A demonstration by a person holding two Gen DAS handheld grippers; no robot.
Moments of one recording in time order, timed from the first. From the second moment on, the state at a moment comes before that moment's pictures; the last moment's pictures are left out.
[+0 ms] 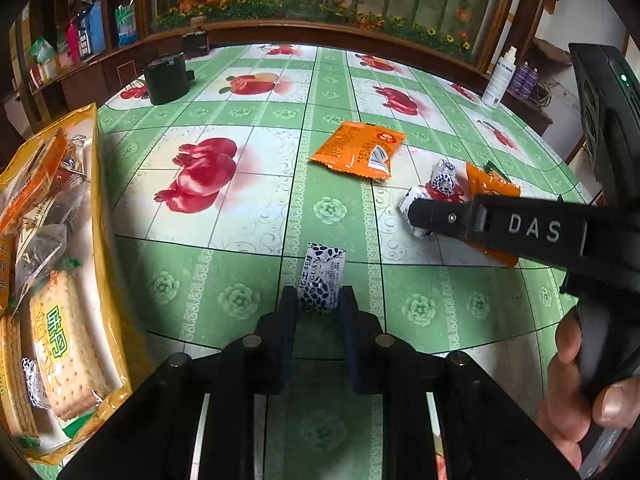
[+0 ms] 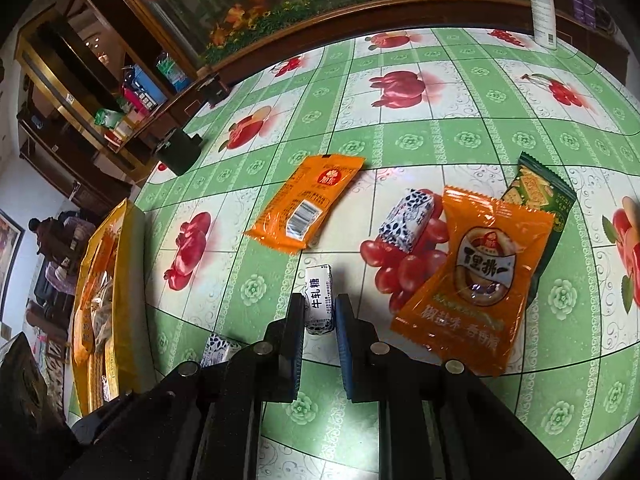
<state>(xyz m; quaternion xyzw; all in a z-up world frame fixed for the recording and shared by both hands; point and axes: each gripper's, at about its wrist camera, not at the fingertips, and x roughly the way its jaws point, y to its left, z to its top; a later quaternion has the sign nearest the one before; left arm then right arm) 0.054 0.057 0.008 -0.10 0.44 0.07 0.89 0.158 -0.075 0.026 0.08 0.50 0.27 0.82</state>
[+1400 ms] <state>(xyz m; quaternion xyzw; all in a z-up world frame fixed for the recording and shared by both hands) -0.040 0.123 0.068 -0.16 0.31 0.12 0.93 0.092 -0.031 0.067 0.05 0.43 0.39 0.81</state>
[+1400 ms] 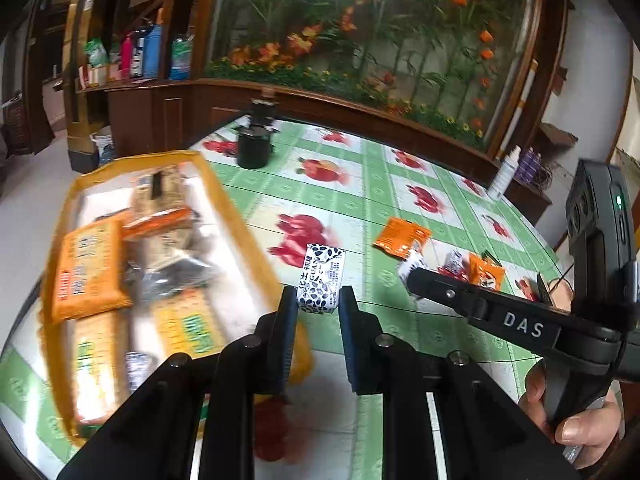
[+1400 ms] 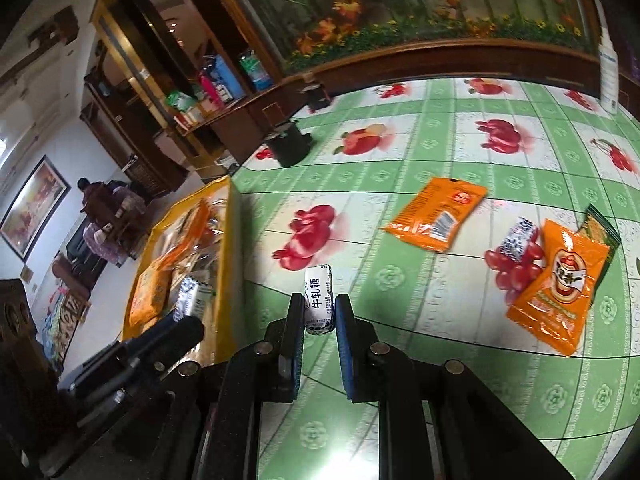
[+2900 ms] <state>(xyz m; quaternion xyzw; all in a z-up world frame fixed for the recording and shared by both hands) -0.090 0.191 0.024 -0.20 0.34 0.19 0.90 0.027 0.078 0.042 -0.02 0.45 0.47 0.76</state>
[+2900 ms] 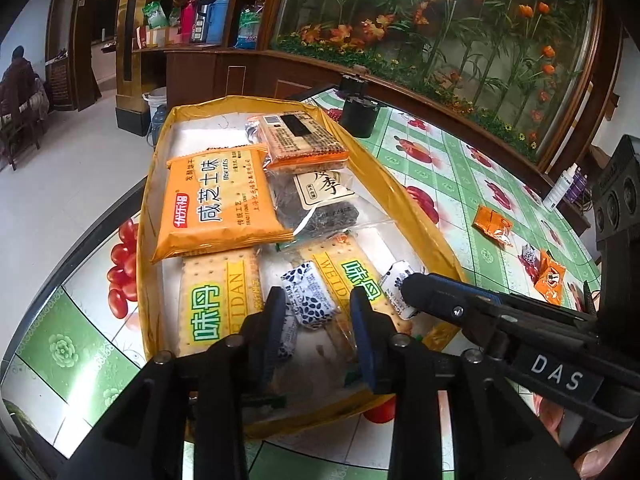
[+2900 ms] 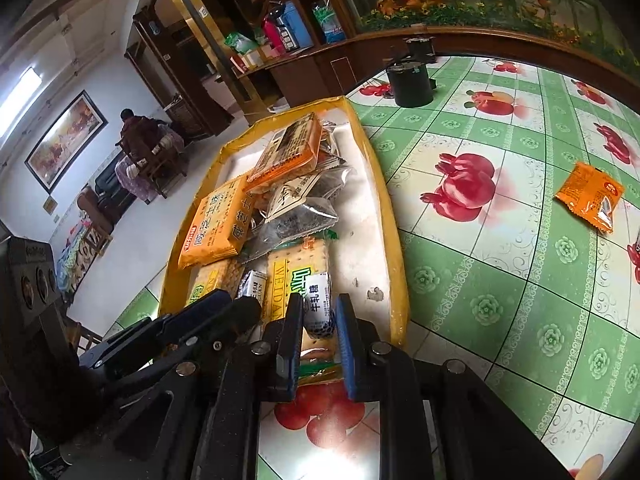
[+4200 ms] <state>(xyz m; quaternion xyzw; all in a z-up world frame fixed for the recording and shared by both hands) -0.020 0.060 0.057 -0.10 0.37 0.06 0.92 0.175 -0.159 0.036 0.15 0.50 0.19 0.83</state>
